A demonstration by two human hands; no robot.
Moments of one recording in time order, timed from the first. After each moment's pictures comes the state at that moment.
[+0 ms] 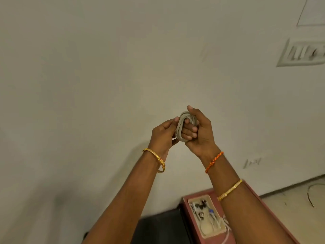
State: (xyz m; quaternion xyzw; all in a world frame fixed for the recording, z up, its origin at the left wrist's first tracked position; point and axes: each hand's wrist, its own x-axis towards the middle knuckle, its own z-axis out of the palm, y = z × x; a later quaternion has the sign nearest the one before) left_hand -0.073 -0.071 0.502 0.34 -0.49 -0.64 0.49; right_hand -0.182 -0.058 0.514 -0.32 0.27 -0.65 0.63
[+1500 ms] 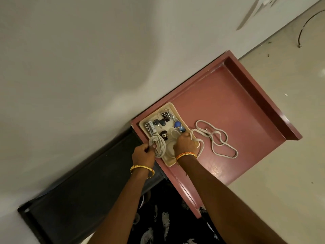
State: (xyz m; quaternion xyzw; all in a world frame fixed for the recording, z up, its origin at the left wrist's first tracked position) left_hand -0.236 -0.118 0.003 0.70 -0.50 -0.51 0.02; right_hand -0.351 -0.076 -0.055 -0.33 0.88 0.07 0.33
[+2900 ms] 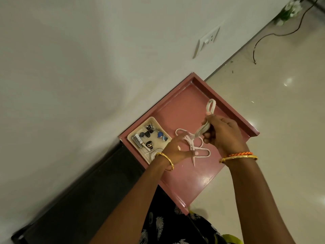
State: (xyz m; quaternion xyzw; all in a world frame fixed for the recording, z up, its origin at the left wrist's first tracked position) left_hand -0.337 -0.084 0.072 0.36 -0.64 -0.67 -0.09; right_hand -0.444 -0.021 0.194 0.00 0.75 -0.51 0.42
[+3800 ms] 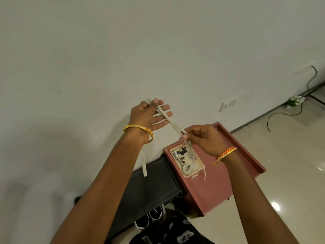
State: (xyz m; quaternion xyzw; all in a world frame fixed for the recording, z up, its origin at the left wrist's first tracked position) left_hand -0.107 -0.081 0.432 0.44 -0.40 -0.72 0.37; right_hand -0.270 0.014 0.370 -0.53 0.63 -0.41 0.39
